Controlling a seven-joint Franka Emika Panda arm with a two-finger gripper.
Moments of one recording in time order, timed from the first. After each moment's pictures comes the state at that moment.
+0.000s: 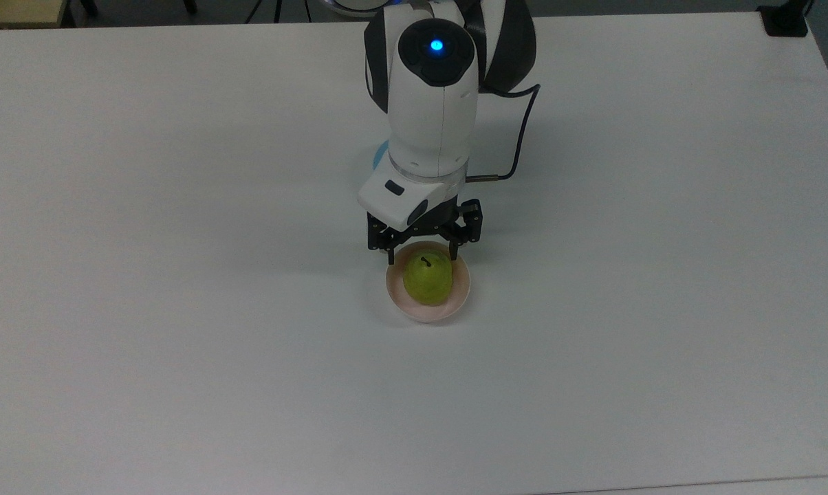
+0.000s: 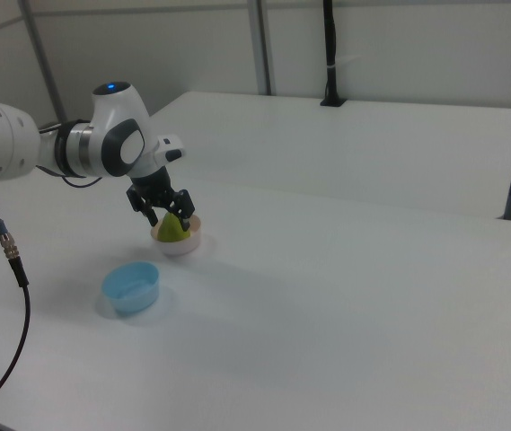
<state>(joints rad) 0.25 0.50 -0.06 -1.59 -0.02 2.25 0.08</state>
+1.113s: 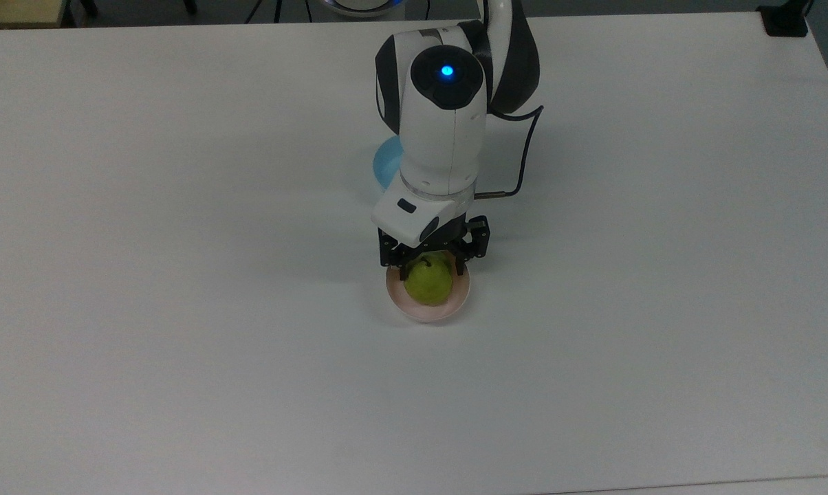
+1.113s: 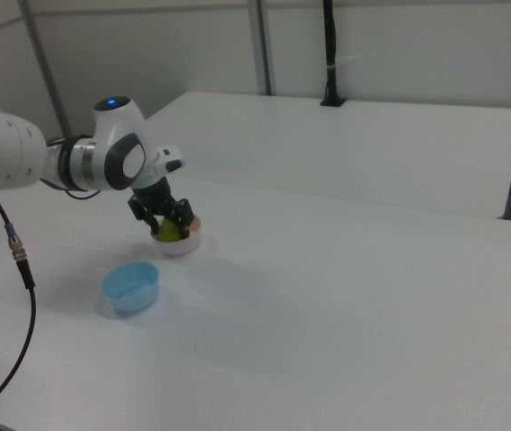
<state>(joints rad) 0.26 0.56 -0.06 -1.59 -0.02 2.33 0.08</state>
